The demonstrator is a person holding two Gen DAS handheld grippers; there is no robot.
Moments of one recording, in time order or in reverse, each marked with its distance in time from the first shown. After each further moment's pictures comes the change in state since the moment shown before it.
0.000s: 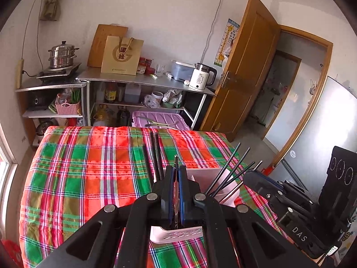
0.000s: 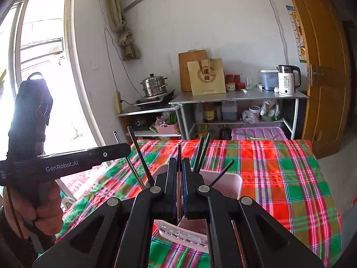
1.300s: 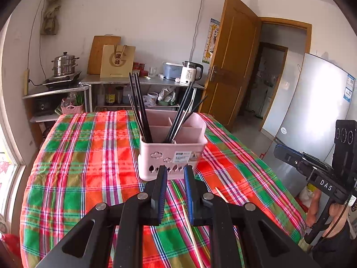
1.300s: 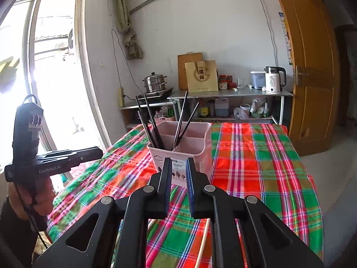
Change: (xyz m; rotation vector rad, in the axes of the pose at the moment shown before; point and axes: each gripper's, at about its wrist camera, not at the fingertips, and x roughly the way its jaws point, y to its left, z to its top) left arm -0.105 -0.054 -0.145 0.098 -0.045 0.016; right arm -0.146 -0.008 -0.086 -0.023 -0.019 -0.024
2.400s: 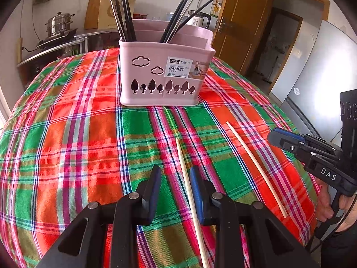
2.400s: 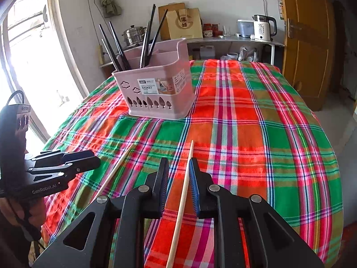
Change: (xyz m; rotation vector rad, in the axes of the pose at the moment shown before) left arm 0.098 -0.016 -0.084 -0.026 0.296 0.034; right arm 0.066 -0.033 -0.080 0.054 0.322 -0.093
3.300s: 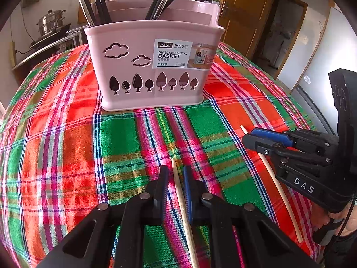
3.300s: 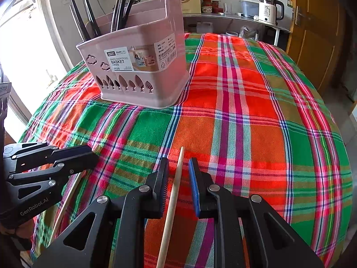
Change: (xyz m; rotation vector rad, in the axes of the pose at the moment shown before) left arm 0.056 -0.013 0.028 0.040 0.089 0.057; right arm 0.073 -0.004 0.022 -0.044 0.151 -0.063
